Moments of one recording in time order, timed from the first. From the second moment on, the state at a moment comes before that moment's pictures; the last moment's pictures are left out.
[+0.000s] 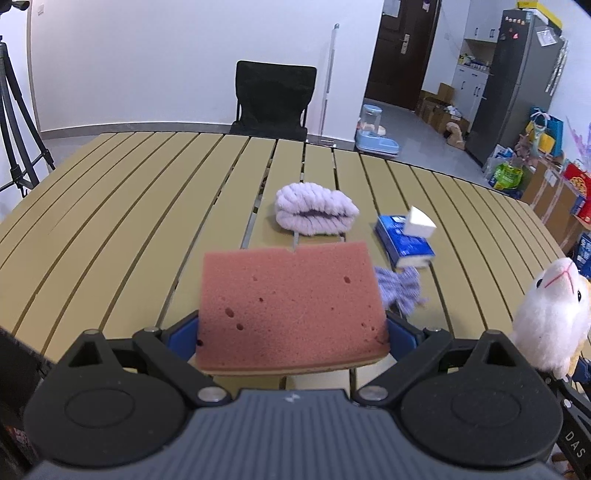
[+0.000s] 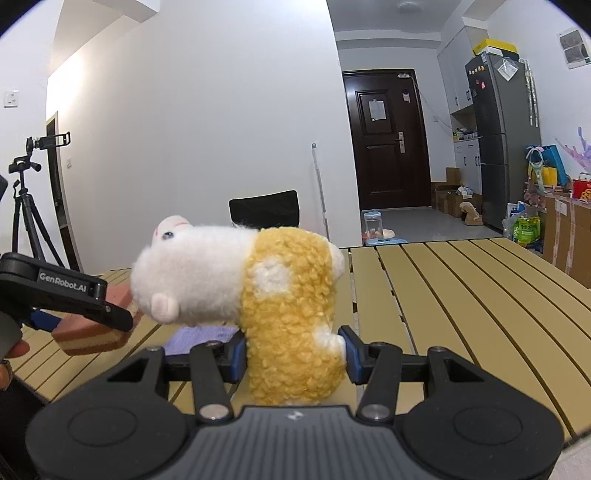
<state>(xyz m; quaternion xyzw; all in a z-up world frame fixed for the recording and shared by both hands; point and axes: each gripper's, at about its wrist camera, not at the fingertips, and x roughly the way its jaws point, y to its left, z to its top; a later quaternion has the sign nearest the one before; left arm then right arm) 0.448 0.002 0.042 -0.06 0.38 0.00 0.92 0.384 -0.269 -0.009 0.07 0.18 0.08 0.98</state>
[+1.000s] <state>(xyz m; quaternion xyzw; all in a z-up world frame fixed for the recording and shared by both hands) 0.271 -0.023 0.011 -0.04 0.35 -0.10 0.93 0.202 -0.285 -0.033 0.07 0.21 0.03 0.97</state>
